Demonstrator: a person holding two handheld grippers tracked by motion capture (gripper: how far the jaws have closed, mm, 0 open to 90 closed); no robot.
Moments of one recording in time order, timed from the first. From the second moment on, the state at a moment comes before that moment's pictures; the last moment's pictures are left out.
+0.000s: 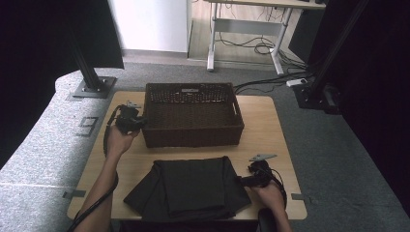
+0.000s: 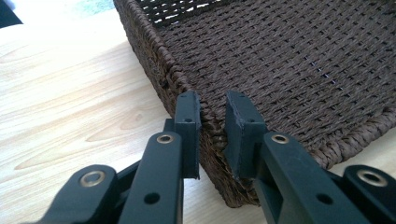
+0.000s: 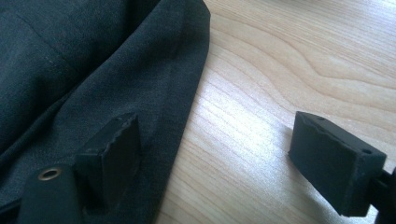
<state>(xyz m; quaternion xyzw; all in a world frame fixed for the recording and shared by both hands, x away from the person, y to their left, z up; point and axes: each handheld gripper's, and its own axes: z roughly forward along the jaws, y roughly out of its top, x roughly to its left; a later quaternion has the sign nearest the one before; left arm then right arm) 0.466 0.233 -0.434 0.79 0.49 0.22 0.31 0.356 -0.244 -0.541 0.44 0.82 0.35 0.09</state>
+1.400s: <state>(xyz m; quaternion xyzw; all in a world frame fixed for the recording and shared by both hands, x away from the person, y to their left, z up) 0.441 0.229 -0.431 0.81 0.44 0.22 0.32 0.352 -0.268 -0.553 0.47 0.80 0.32 0.18</state>
